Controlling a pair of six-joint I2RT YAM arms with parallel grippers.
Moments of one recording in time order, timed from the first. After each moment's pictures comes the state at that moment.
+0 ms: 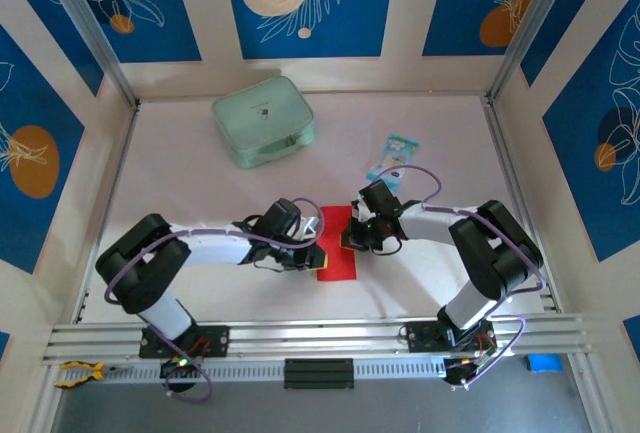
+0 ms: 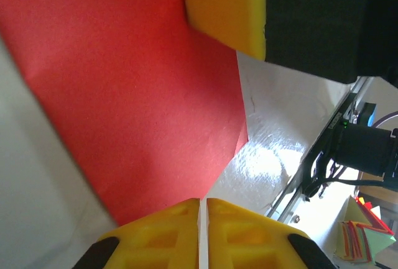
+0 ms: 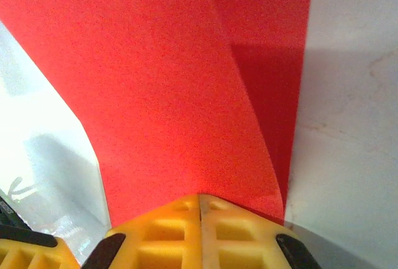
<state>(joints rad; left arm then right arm) -0.82 1.62 0.67 0.04 0.61 -0.81 0.55 1.61 0.70 -0.23 -0.46 0.68</state>
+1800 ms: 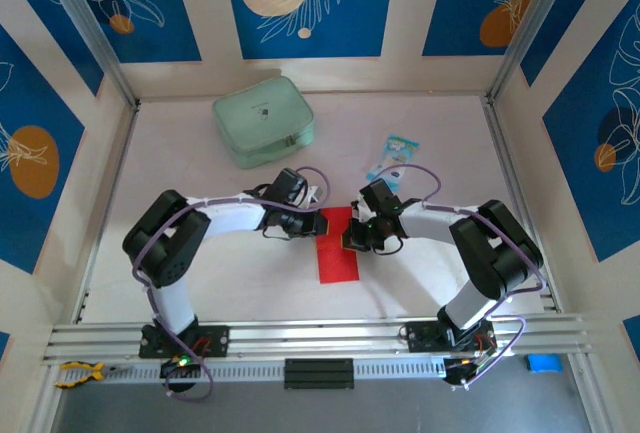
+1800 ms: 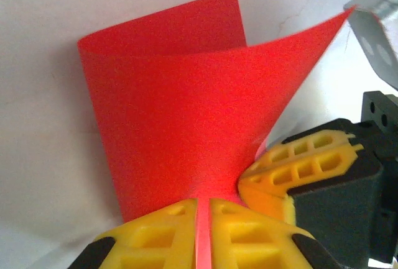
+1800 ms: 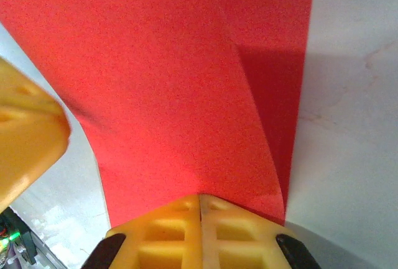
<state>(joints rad) -0.68 1.81 0.97 -0.13 0.53 -0.65 0.54 1.61 0.71 -0.28 -0.47 0.63</state>
